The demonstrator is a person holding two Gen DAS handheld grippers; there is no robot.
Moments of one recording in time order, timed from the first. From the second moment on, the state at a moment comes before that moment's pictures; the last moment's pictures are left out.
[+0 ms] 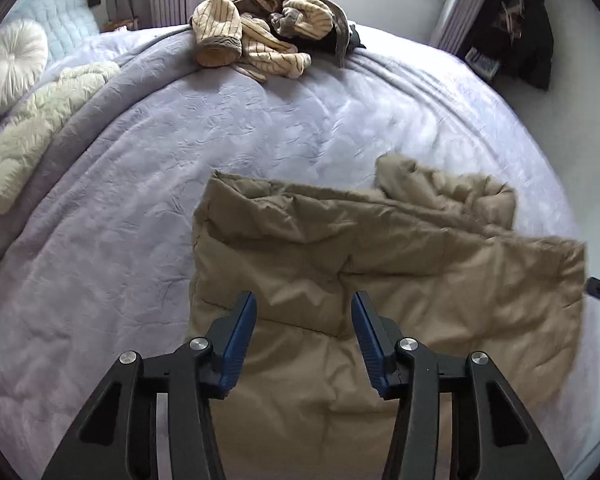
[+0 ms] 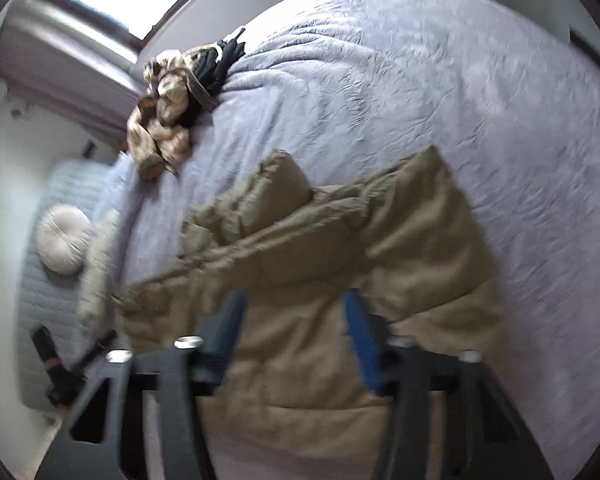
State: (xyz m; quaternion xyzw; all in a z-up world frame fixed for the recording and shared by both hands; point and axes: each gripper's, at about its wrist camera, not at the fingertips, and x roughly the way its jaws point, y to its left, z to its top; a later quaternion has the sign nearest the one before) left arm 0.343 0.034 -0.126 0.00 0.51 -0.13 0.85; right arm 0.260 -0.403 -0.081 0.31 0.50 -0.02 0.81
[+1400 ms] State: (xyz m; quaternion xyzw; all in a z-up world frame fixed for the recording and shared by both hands) left arm 0.445 0.066 -0.226 -0.03 0.55 0.03 0.83; right arm 0.338 -0.466 -0.188 0.23 0.54 -0.19 0.78
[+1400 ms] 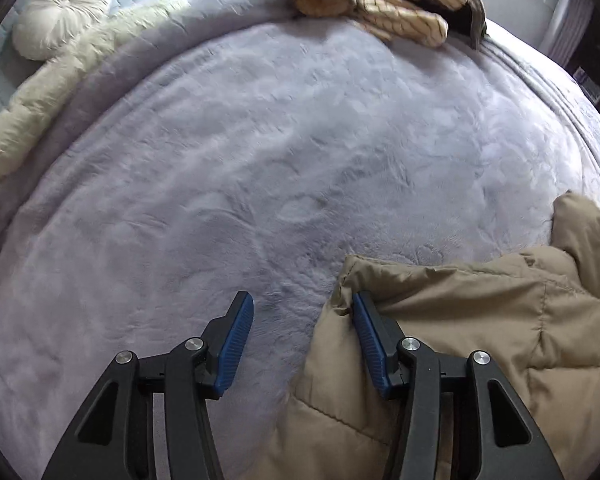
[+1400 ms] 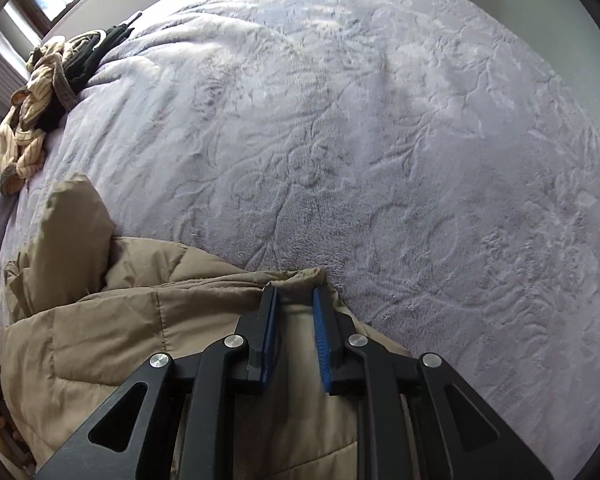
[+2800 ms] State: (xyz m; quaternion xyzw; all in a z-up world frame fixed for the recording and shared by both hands) left arm 0.230 0.035 -0.168 -0.01 0.63 -0.05 0.78; right arm 0.130 -0.357 -0.150 0.42 0.52 -0.09 0.74
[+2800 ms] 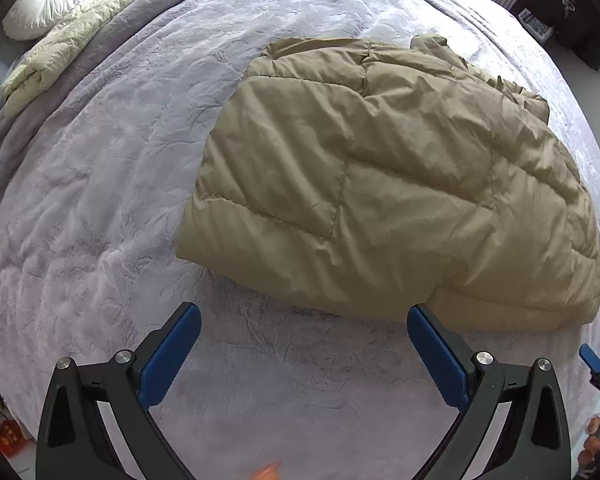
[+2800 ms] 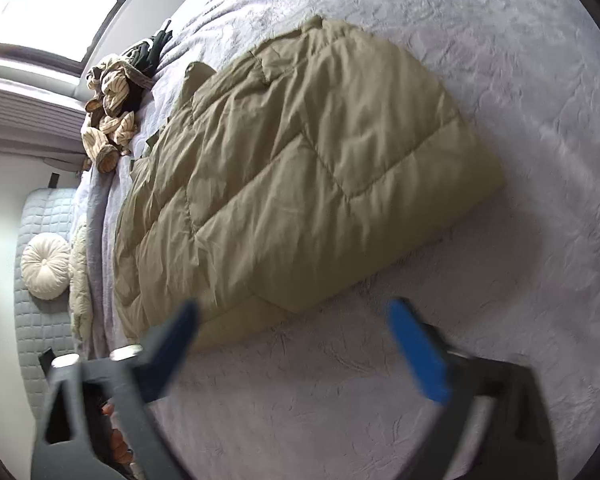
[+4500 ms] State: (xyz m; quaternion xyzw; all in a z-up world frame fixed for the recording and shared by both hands) left arm 0.305 0.060 -0.288 -0.39 0.53 -0.12 0.74; right arm 0.163 -0.380 -0.258 0.64 0.36 0.02 0.67
